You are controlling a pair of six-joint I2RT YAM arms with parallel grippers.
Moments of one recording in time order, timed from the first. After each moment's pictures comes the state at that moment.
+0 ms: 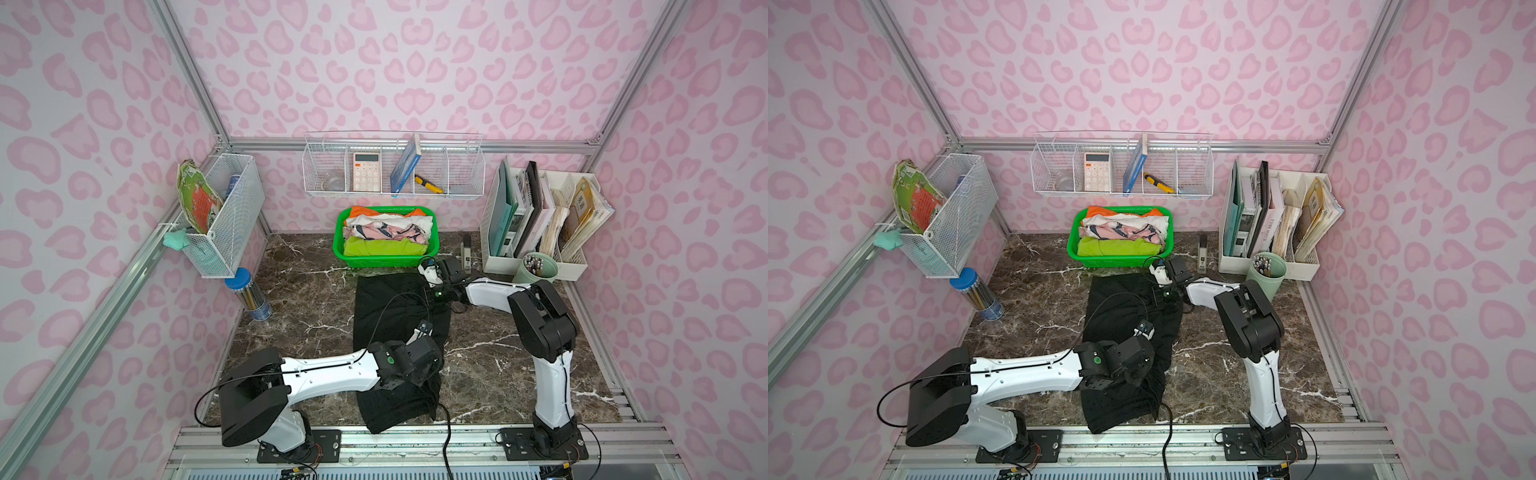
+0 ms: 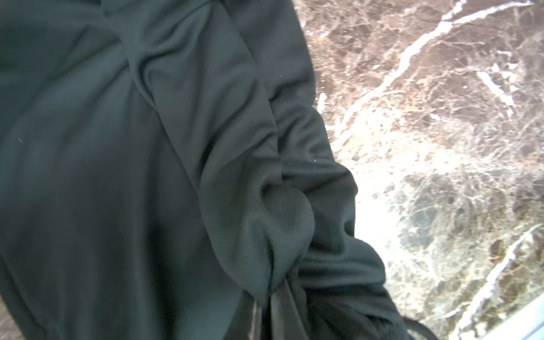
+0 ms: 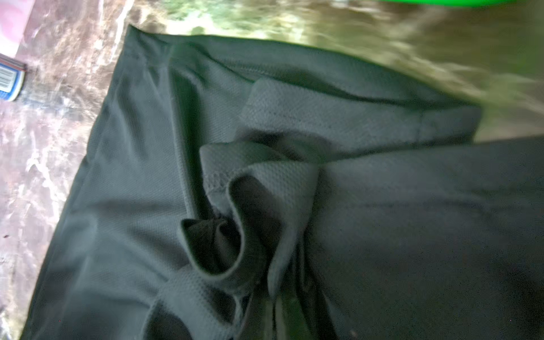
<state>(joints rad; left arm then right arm) -1.13 1.53 0.90 -0.42 -0.27 -0.51 0.50 2.05 1.25 -0.13 -0.35 0.18</state>
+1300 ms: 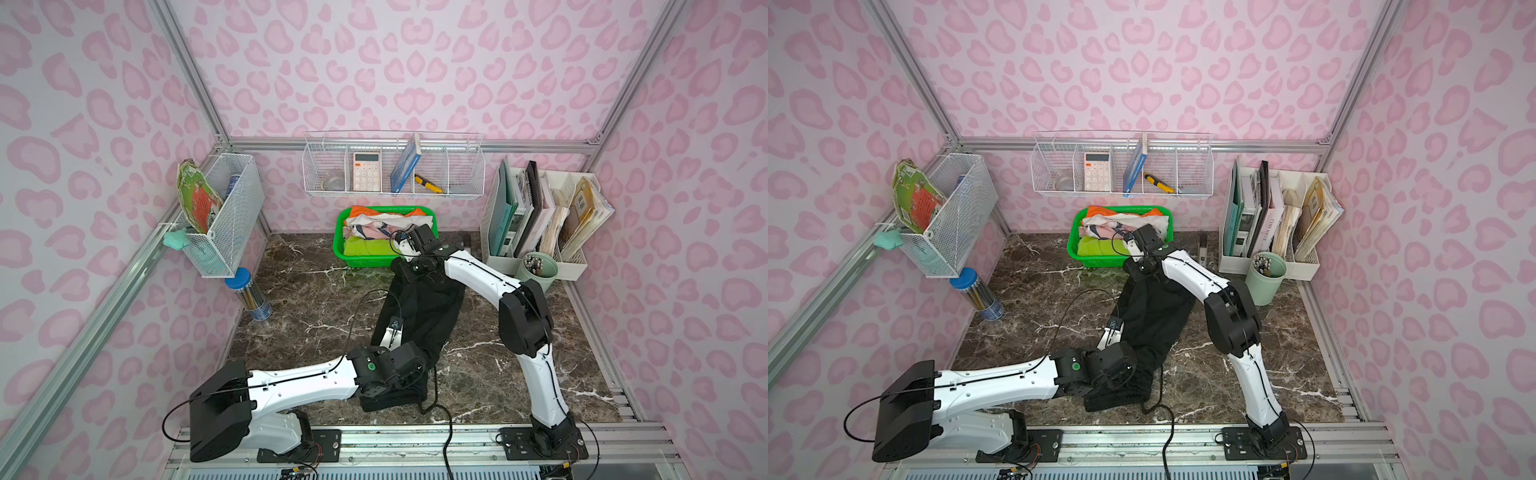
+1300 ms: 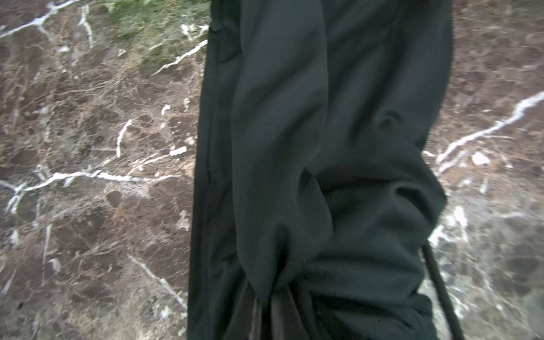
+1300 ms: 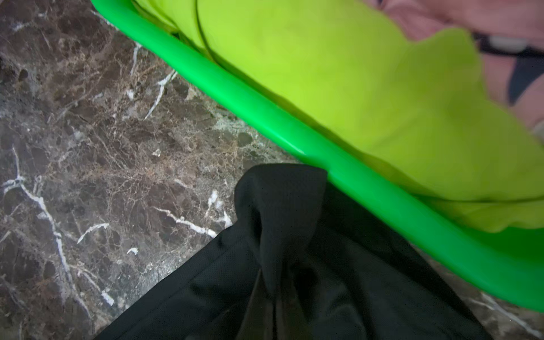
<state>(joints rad) -1.13 1.34 0.80 -0.60 -0.57 -0.74 0.65 2.24 1.94 -0.62 -0.14 0.02</state>
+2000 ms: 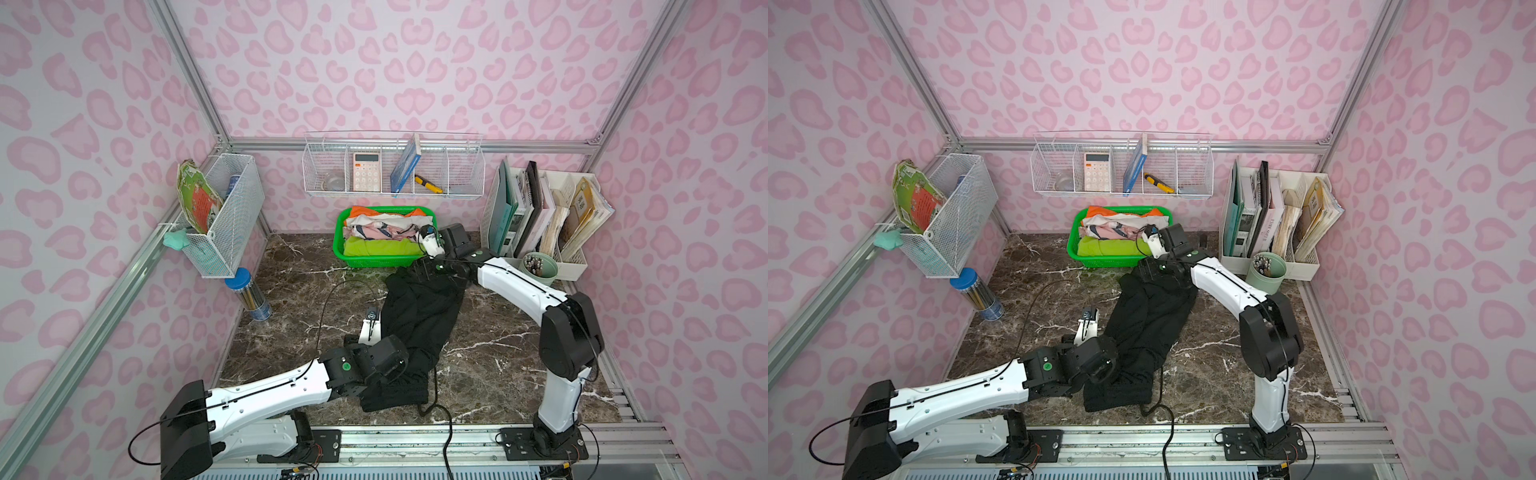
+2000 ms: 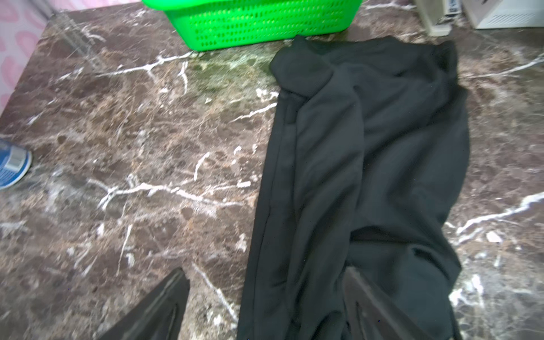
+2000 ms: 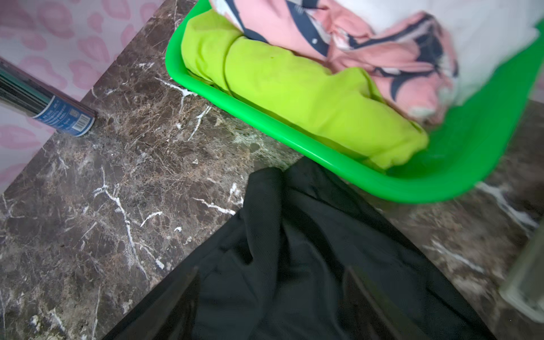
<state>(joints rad) -1.04 1.15 0.79 -0.61 -0.67 -0.69 0.53 1.84 1.48 -0.40 -0.24 0.11</state>
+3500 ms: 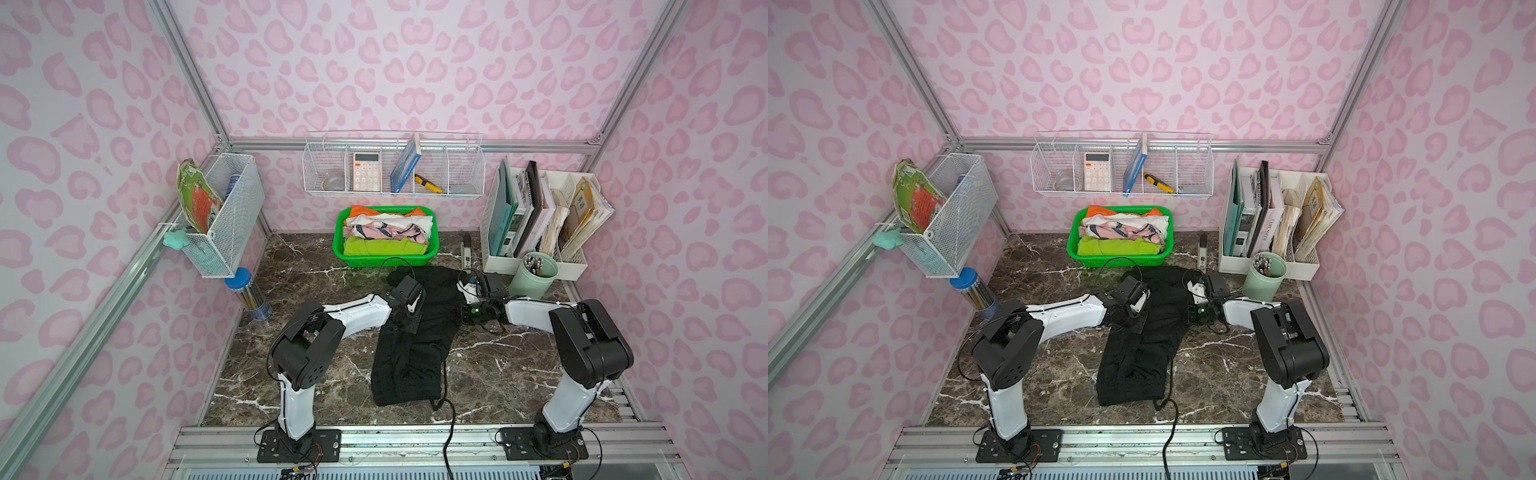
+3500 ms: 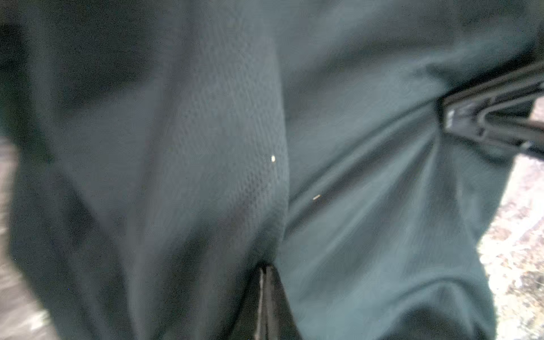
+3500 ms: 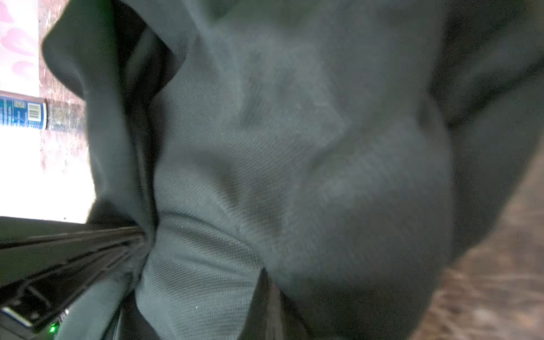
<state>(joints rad) -0.68 1.89 1.21 -0.47 0.02 -0.30 0.32 1.79 0.89 -0.12 -0.47 0.31</state>
